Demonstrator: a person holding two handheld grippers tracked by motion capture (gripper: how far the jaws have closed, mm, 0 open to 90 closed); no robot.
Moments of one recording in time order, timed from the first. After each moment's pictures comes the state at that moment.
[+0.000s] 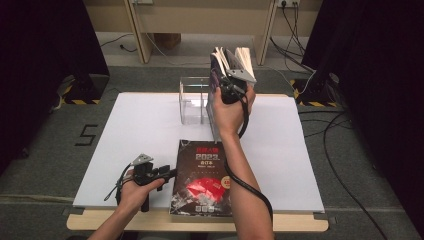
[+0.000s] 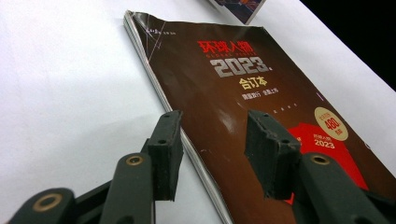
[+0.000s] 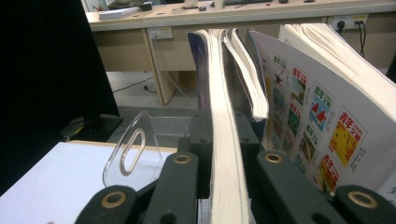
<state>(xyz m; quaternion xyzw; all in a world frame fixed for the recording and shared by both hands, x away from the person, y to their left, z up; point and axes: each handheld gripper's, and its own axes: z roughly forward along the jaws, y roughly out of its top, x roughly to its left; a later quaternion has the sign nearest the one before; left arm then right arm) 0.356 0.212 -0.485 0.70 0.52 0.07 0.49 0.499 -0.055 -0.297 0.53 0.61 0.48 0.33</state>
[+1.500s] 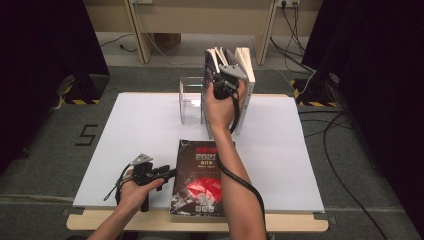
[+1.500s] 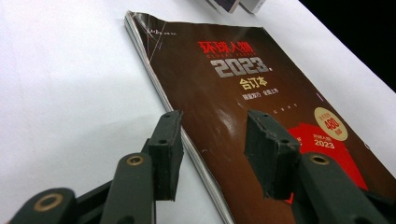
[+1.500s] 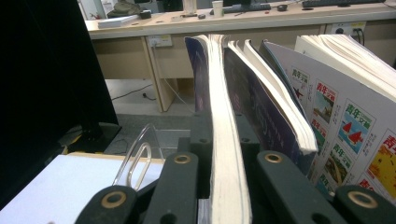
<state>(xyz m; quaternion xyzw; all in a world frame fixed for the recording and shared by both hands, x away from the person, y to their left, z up) 0.356 0.213 -0.485 0.70 0.52 0.07 0.49 0.513 -0.034 -0.296 0.53 0.60 0.49 0.34</state>
